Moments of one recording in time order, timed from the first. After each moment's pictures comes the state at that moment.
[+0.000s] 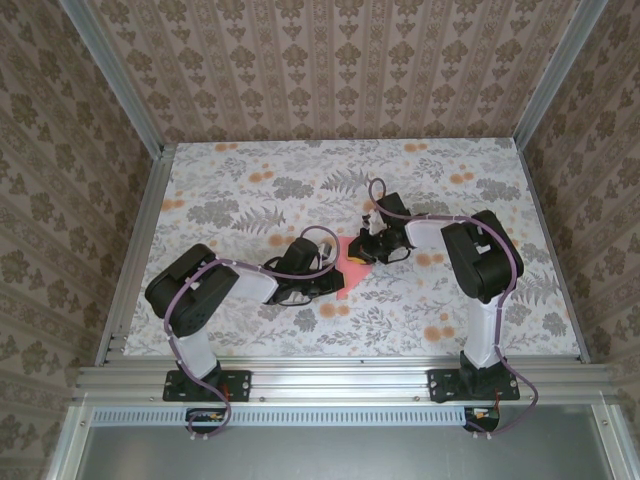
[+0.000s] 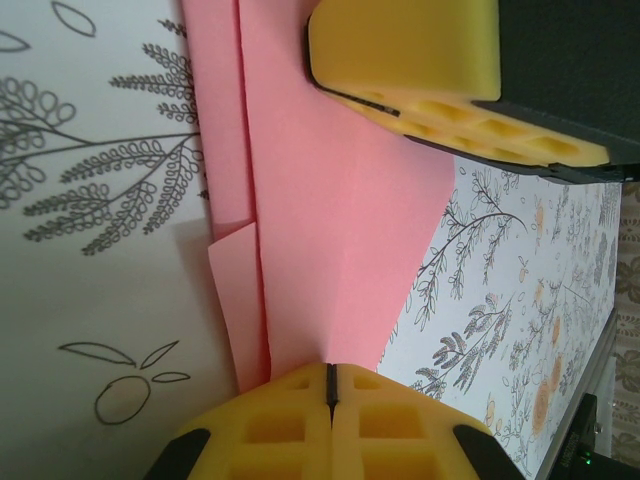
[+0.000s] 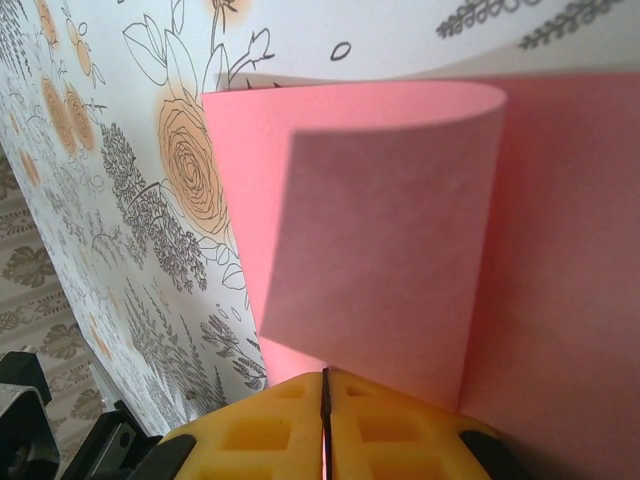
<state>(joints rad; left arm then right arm) -0.80 1.78 0.66 0.37 0.42 -0.91 0.35 1.99 1.10 -0.22 -0.67 0.66</state>
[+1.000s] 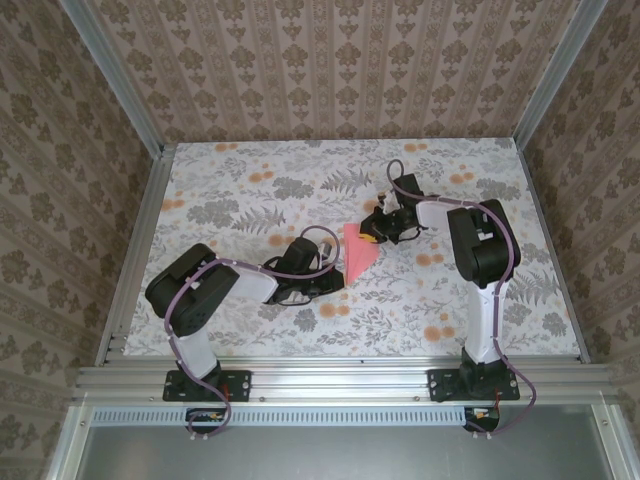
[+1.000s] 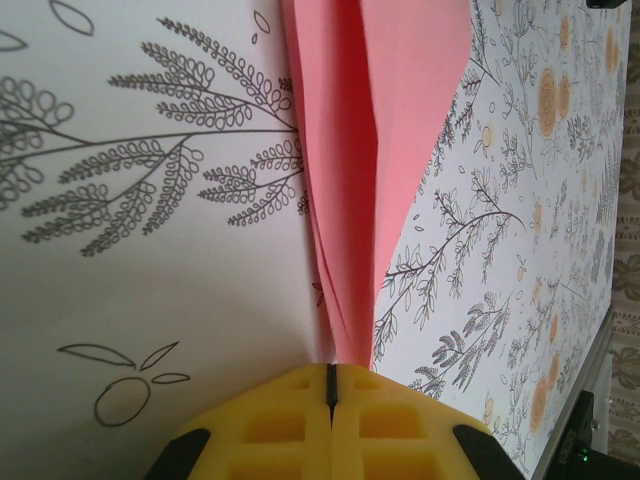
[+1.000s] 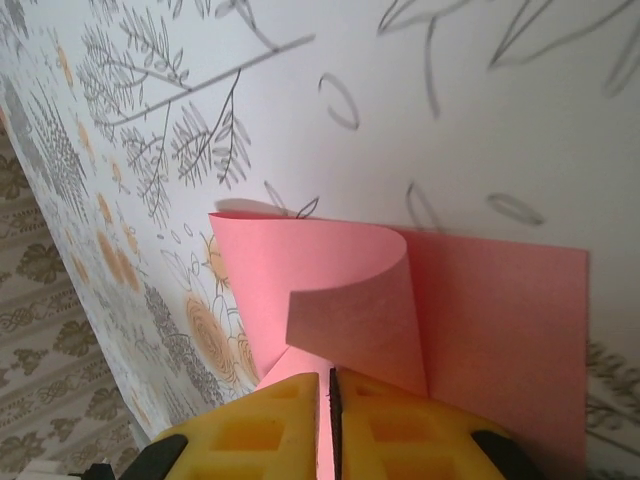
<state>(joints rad) -0.80 1.79 0.66 0.37 0.43 -0.91 0.22 2.11 1.29 -0.30 -0.70 0.65</state>
